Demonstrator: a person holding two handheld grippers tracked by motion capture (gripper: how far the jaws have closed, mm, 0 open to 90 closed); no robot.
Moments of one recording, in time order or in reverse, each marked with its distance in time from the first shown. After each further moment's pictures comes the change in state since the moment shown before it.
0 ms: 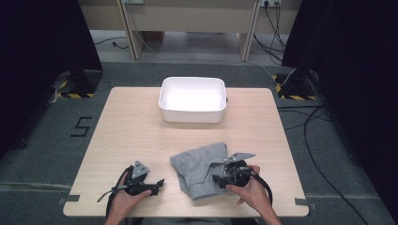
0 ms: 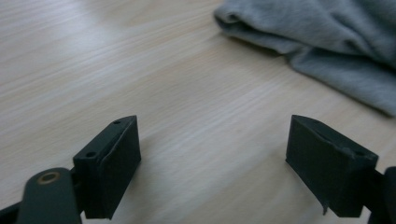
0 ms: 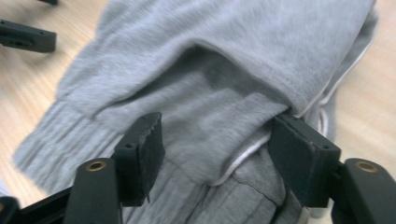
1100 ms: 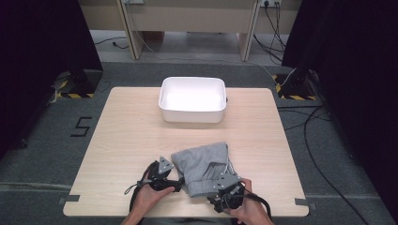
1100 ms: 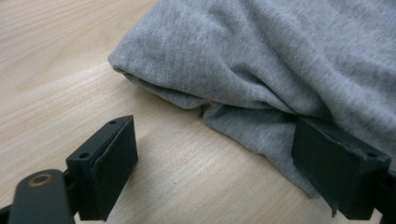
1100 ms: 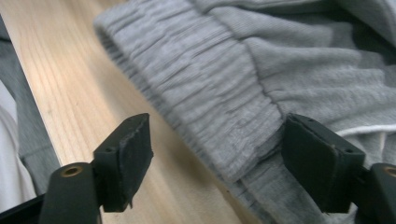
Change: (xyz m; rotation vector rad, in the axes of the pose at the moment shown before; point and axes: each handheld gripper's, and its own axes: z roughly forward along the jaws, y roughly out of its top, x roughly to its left) left arm -0.040 0.030 0.044 0.016 -0.006 0.060; right arm 0.042 -0.035 0.011 0.051 0.000 -0.367
